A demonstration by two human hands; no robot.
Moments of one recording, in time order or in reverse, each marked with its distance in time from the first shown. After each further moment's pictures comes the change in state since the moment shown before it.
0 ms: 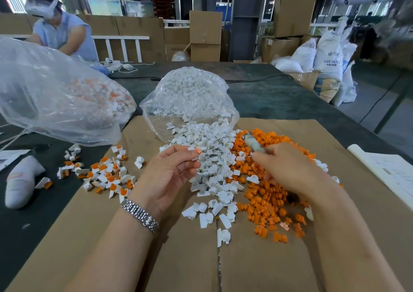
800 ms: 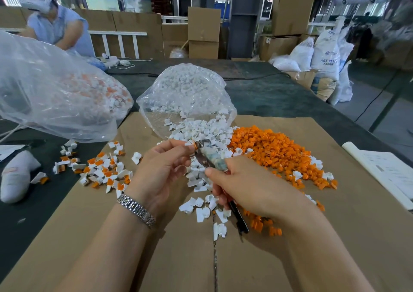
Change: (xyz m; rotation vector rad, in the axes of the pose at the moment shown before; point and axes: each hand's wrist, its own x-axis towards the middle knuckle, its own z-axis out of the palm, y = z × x) left_hand -0.002 -0.001 -0.001 0.110 0.090 0.071; right_hand -0.046 -0.044 0.035 0.039 -0.300 -0.169
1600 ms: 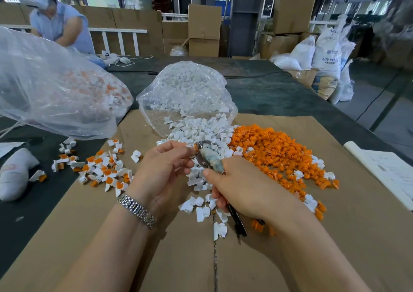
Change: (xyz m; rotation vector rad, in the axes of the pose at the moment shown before) left_hand -0.003 -0.001 0.007 -0.033 0.036 -0.025; right_hand 0.009 -0.001 0.010 -0.100 0.023 0.019
